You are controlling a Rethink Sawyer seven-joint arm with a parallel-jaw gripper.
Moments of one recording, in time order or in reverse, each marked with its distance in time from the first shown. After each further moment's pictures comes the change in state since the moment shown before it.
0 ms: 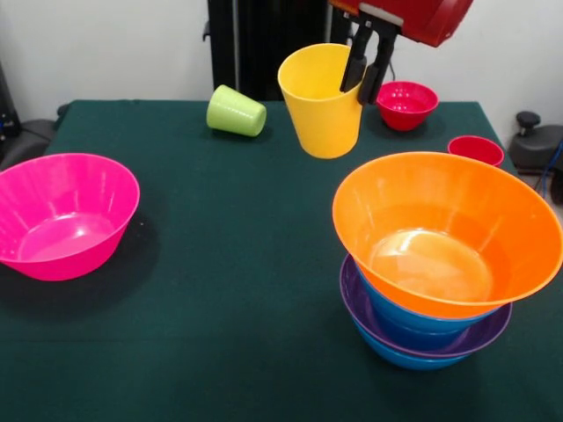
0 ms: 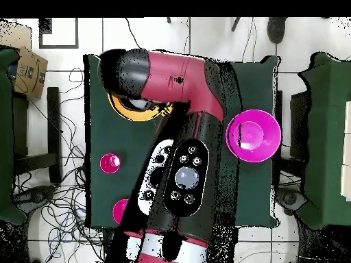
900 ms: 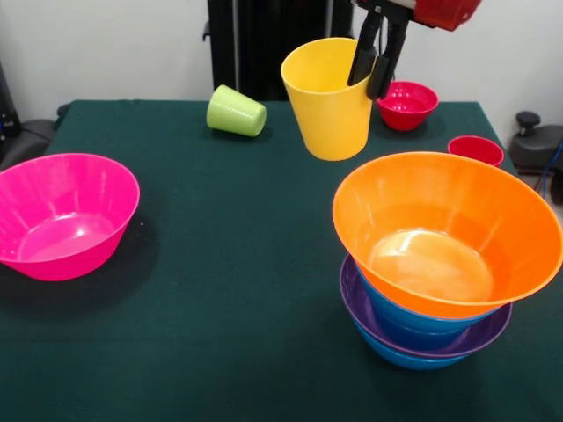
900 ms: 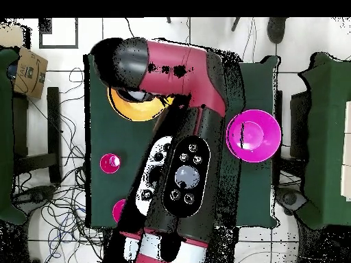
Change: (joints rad) arm 0.002 0.008 -0.020 -0.060 0.037 0.000 0.009
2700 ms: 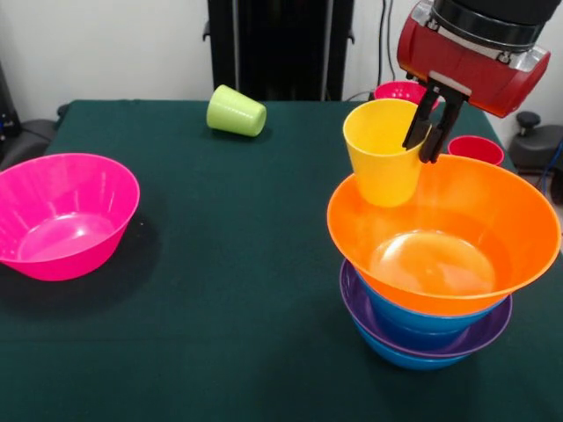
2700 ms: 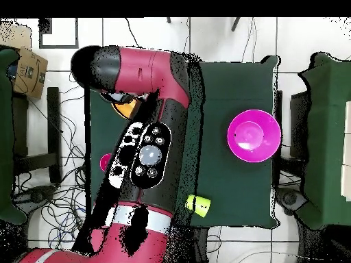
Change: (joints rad) arm 0.088 0.145 -0.058 -0.060 0.058 0.000 0.150
